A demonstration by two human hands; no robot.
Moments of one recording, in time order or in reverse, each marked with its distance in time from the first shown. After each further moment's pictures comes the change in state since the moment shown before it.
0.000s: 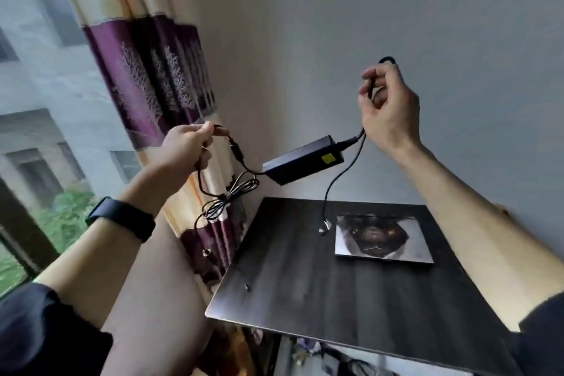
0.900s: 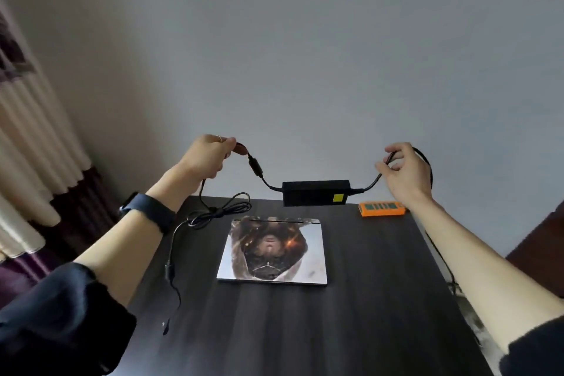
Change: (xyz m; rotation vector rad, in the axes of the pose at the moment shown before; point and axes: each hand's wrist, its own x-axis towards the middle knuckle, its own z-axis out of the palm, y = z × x) left_hand 0.159 -0.094 0.428 0.213 -0.327 -0.121; right_hand 0.045 0.452 -0.196 -0.425 -0.137 0.503
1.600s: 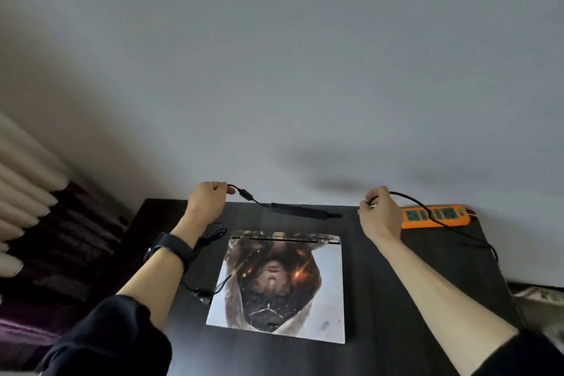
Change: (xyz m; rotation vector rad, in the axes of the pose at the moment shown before) left_hand 0.218 -0.115 0.126 0.338 0.164 -0.439; right_hand 0.115 0.164 0.229 0.021 -0.239 0.370
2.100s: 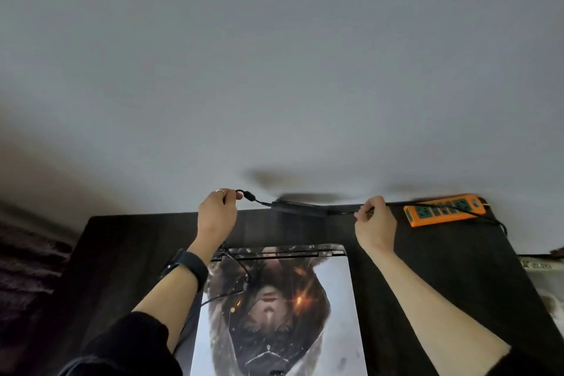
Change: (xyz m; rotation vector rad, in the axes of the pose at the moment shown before) left_hand 0.126 -0.038 0.112 0.043 -0.045 0.140; right_hand 0.048 0.057 0.101 0.018 0.037 0.116
